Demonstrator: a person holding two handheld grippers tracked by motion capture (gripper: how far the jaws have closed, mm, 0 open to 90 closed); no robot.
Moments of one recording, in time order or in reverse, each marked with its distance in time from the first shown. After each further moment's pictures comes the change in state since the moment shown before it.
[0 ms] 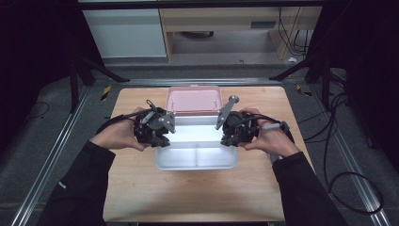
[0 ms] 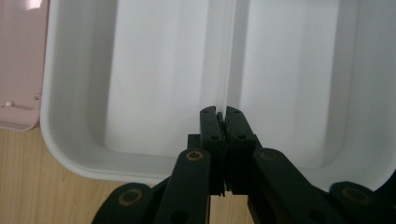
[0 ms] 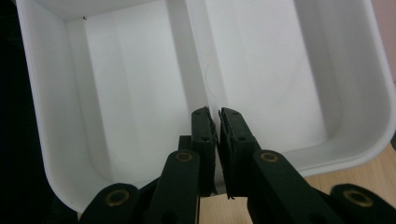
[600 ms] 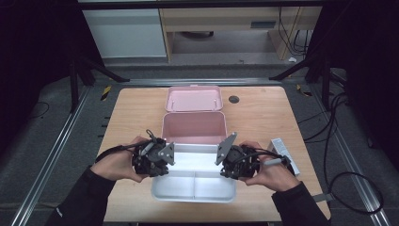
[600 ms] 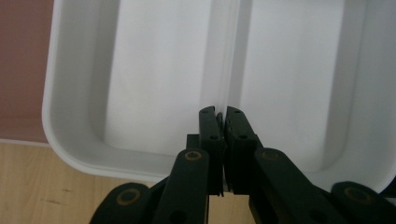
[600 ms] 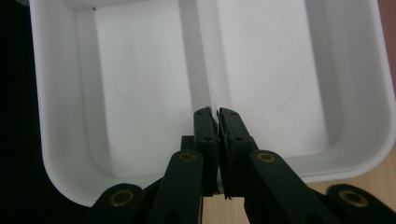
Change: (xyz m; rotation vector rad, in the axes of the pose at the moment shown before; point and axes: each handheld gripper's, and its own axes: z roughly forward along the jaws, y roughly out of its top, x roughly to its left) left arm -0.063 -0.015 0.029 0.028 -0.065 -0.007; right arm 0.070 -0.022 0.025 0.005 0.068 0.003
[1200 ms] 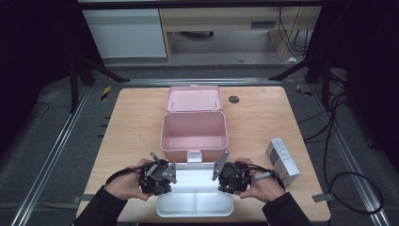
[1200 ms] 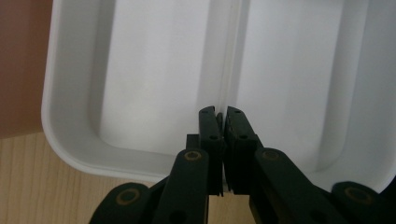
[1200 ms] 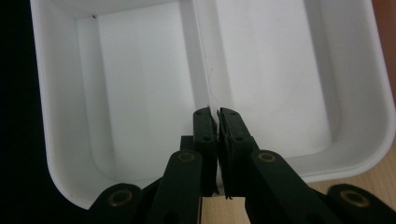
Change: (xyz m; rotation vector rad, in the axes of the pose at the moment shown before) left arm -0.011 -0.026 0.079 -0.007 -0.062 -0.065; right arm 0.007 -0.023 0.069 0.041 0.068 0.014
